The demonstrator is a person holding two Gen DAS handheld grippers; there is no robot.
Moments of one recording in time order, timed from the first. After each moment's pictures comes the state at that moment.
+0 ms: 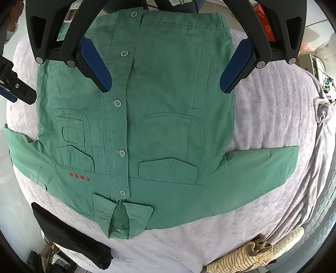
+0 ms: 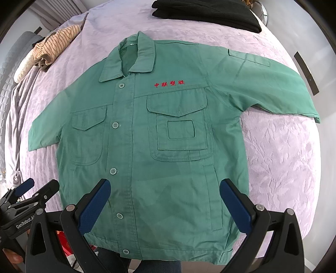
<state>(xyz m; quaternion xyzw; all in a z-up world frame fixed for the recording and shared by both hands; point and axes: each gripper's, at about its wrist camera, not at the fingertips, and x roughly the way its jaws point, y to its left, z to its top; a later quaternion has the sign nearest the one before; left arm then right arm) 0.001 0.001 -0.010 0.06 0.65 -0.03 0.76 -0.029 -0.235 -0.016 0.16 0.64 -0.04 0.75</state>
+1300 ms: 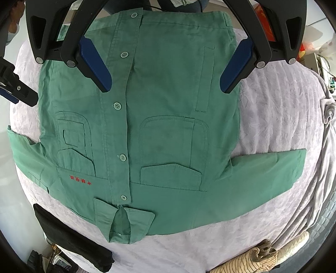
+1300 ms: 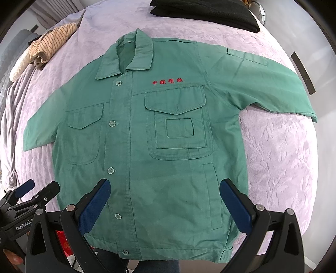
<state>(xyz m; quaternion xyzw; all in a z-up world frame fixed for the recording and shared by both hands) 0.008 0.015 -0.022 0.05 0.65 -0.04 0.76 -0.025 -0.229 -0.019 0.15 0.65 -0.05 0.74</state>
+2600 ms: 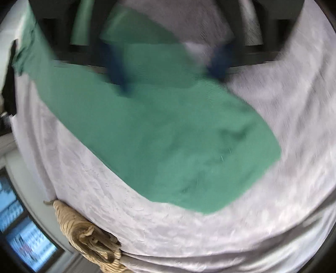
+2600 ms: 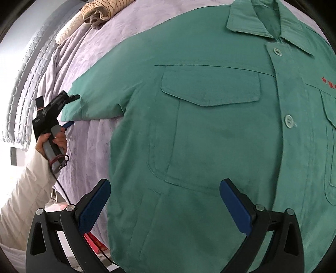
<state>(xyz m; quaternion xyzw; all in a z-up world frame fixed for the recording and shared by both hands) 0.173 0.428 -0.188 -0.26 0.52 0.14 0.80 0.050 -0.015 -0.120 0.18 0.65 0.16 0.72</state>
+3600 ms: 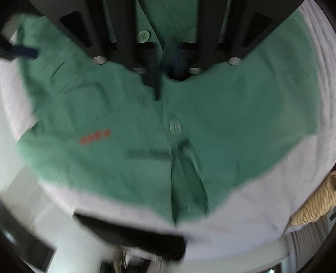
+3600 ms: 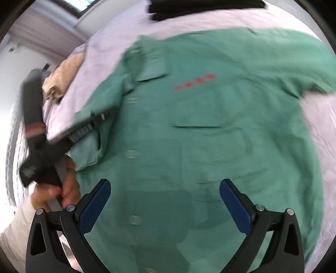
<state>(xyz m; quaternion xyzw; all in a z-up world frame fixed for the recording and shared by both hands) 0.118 -0.062 -0.140 0.11 0.54 -0.27 0.79 -0.020 -0.241 -0.104 0.30 0.57 -0.02 0.77</state>
